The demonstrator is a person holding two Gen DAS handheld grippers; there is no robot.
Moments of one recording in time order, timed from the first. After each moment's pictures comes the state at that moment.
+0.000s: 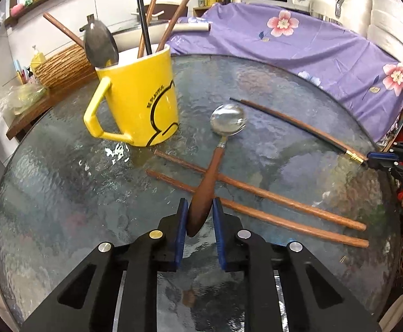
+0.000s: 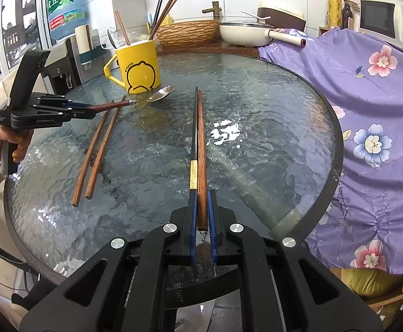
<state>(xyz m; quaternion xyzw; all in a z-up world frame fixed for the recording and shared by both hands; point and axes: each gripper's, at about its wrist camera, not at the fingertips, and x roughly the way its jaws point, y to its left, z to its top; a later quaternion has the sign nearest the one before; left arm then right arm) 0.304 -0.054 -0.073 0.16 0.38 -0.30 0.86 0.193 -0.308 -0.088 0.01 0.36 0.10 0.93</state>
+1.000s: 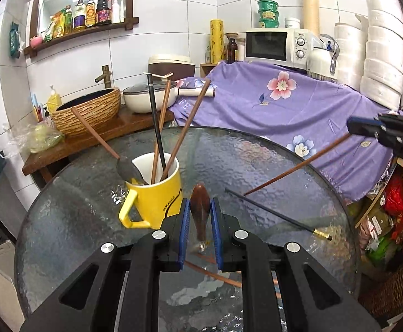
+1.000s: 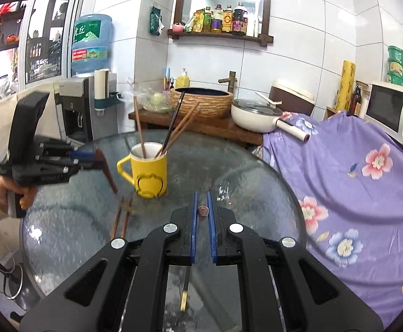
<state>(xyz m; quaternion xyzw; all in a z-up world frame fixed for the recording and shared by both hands) 0.295 -0.061 0.033 0.11 0.27 -0.30 0.91 0.240 -0.298 0.085 -0.06 0.23 0.12 0.96</state>
